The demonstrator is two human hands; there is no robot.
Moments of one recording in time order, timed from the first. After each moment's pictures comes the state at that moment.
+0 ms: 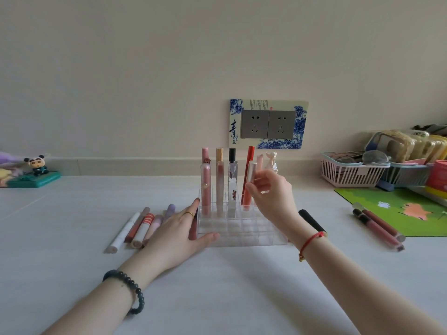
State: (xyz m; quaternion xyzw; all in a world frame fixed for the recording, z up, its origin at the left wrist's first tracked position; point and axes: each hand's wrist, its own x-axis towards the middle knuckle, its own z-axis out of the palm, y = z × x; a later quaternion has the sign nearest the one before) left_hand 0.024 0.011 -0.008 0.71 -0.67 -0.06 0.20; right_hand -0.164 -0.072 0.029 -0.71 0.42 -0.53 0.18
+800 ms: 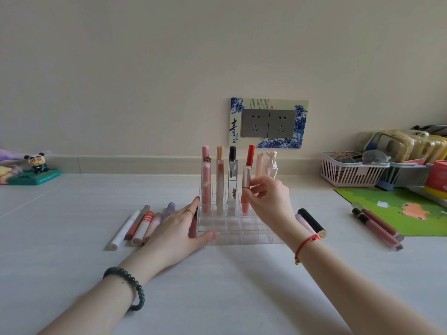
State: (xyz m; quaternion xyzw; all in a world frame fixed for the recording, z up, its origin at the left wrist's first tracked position) left_hand 0.028 0.007 -0.014 0.70 -0.68 -0.04 0.20; right_hand -0.160 -0.072 0.019 -0.72 0.46 -0.49 0.16
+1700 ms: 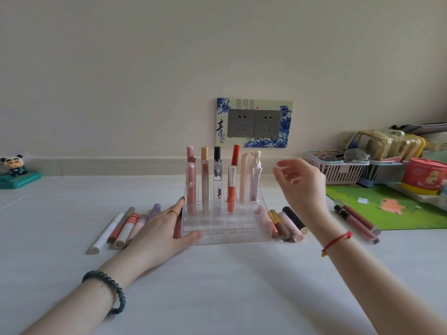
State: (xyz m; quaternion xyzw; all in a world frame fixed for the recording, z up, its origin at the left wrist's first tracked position) left_hand 0.030 0.004 -0.015 0.71 -0.67 -0.07 0.19; right_hand -0.230 -0.065 0.046 -0.68 0.44 -0.59 0.02
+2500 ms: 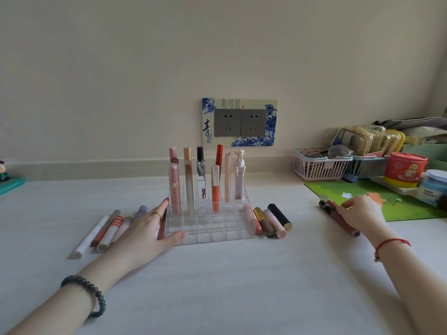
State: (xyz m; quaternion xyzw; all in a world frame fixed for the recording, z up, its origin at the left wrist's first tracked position) left_hand 0.029 0.004 -0.016 0.71 -0.67 -0.07 0.19; right_hand -0.387 -0.104 0.000 -0.57 0.77 -0.28 0.05
